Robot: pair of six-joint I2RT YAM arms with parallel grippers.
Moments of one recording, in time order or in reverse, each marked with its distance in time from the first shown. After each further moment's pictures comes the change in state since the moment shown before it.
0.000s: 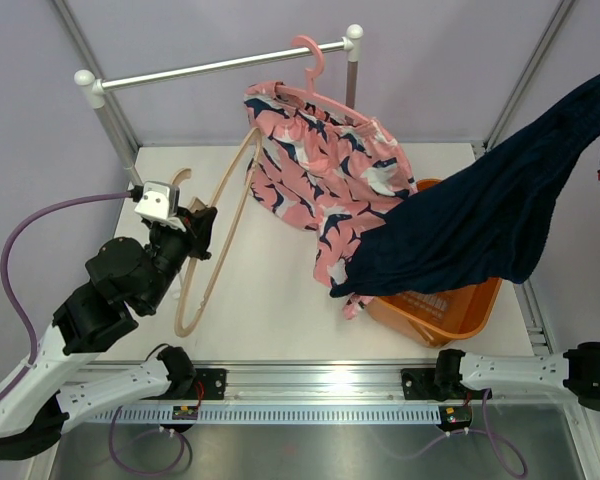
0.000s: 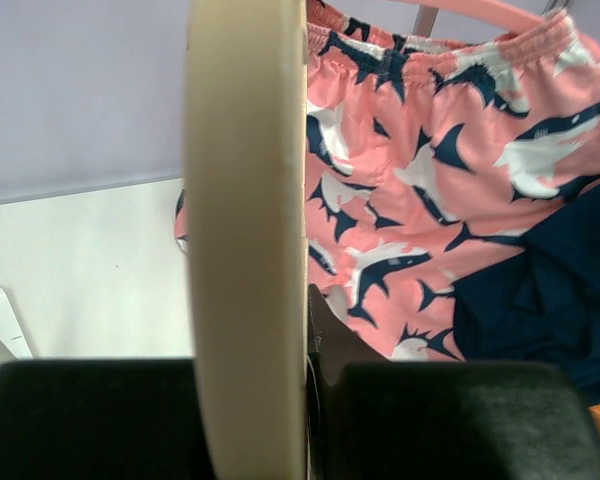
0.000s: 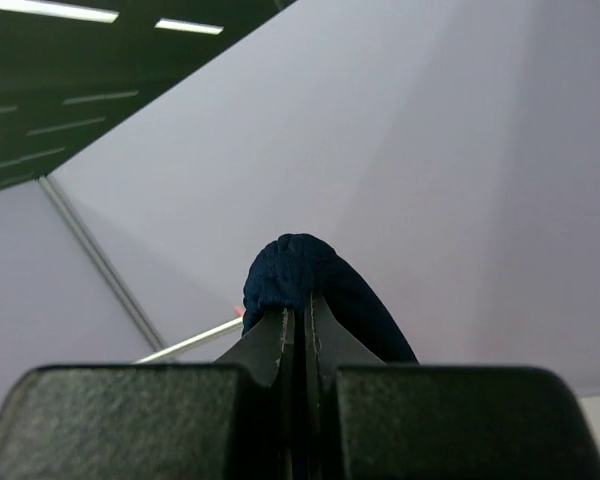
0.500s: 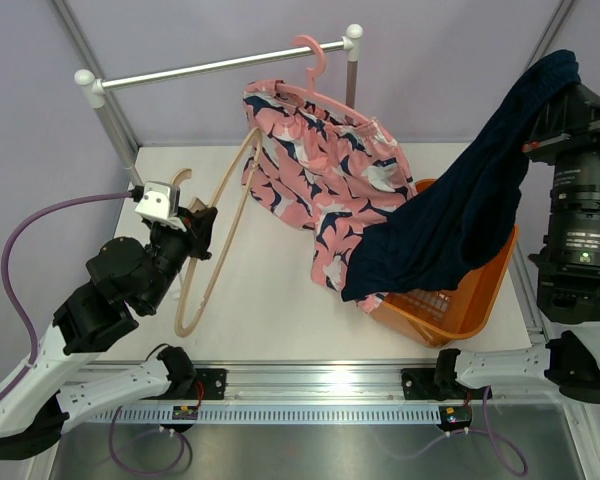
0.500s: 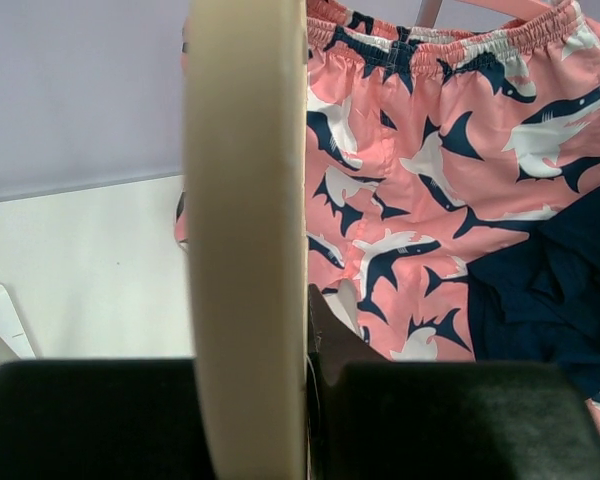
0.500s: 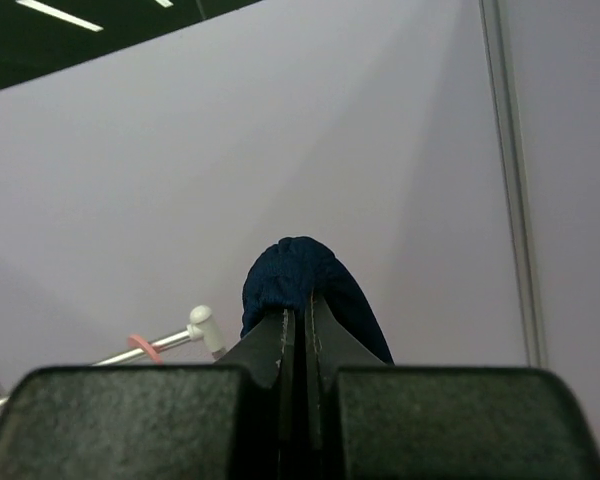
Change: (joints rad) left arm 0.000 0.002 -0.003 -0.005 0.000 -0.001; right arm -0.011 0.164 -0.081 0.548 0.086 -0.539
